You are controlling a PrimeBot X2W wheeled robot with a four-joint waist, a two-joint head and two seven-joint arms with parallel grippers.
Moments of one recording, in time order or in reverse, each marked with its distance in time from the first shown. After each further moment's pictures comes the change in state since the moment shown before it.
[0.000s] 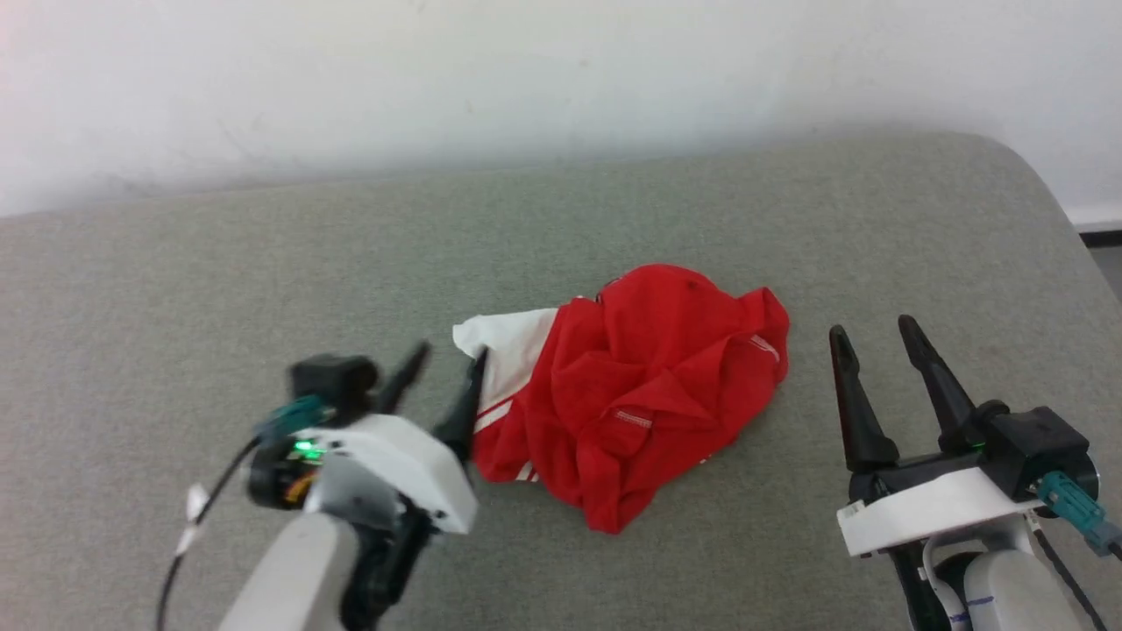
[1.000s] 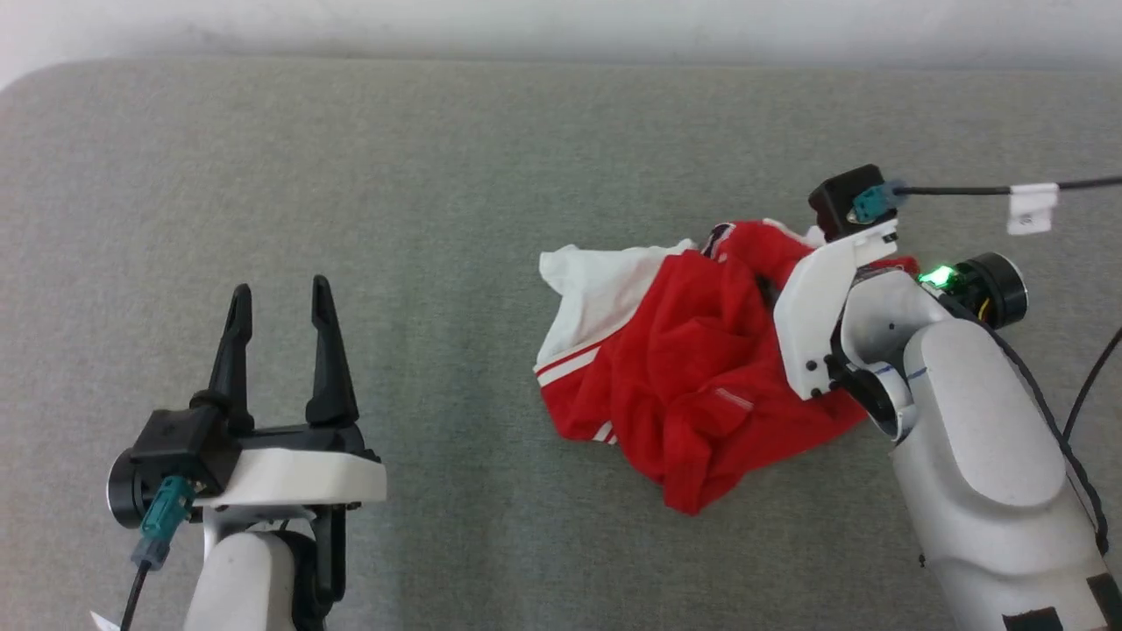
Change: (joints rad) left arm 0.110 -0.122 0.359 -0.144 0.337 0.009 -0.414; right arm -0.518 -0.015 0.103 0.376 -0.105 0.000 0.772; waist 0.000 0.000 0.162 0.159
